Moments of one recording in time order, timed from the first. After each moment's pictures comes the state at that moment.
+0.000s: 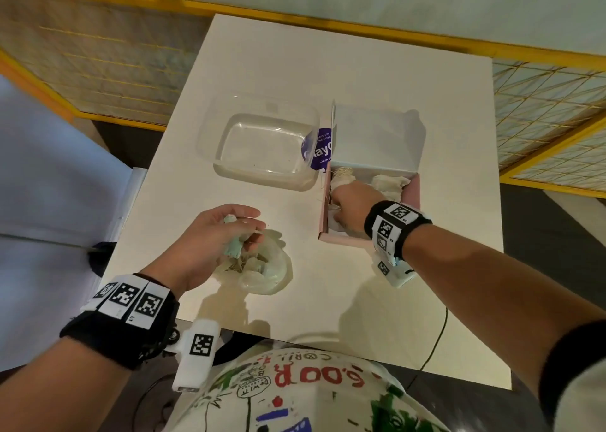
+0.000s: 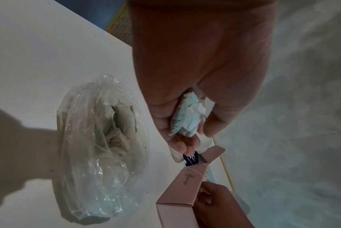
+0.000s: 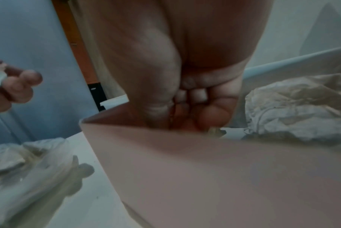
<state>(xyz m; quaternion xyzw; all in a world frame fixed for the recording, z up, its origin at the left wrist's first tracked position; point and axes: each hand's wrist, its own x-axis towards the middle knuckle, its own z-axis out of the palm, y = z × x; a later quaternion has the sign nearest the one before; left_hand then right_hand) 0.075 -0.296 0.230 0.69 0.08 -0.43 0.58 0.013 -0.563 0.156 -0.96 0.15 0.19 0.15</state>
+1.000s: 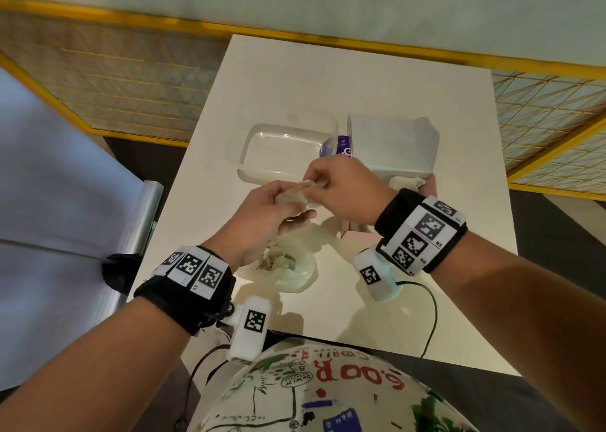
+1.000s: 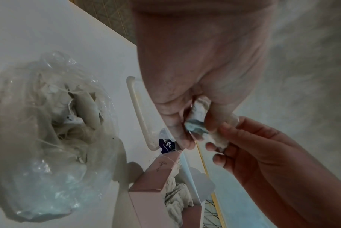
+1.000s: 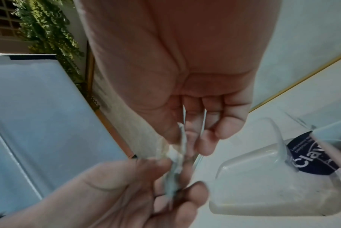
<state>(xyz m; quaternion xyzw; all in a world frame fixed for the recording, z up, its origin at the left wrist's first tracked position) 0.083 -0.311 0.241 0.61 -0.03 -0.45 0.65 0.030 -0.481 0.270 -0.91 0.11 0.06 0.39</state>
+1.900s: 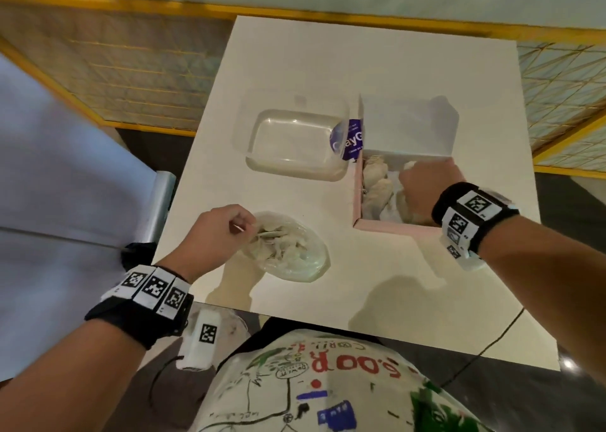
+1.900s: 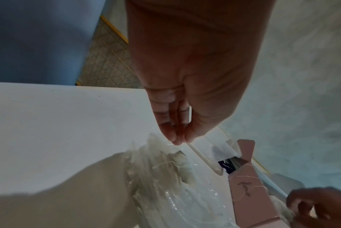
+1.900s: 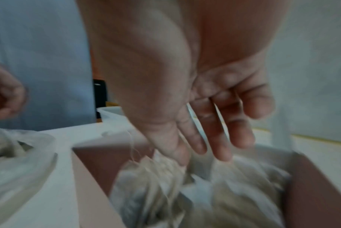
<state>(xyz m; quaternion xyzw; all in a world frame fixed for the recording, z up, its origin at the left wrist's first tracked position) 0.111 -0.220 0.187 0.88 -0.20 -0.29 0.31 -0.008 -0.570 0.214 -0.94 0.15 0.28 -0.14</state>
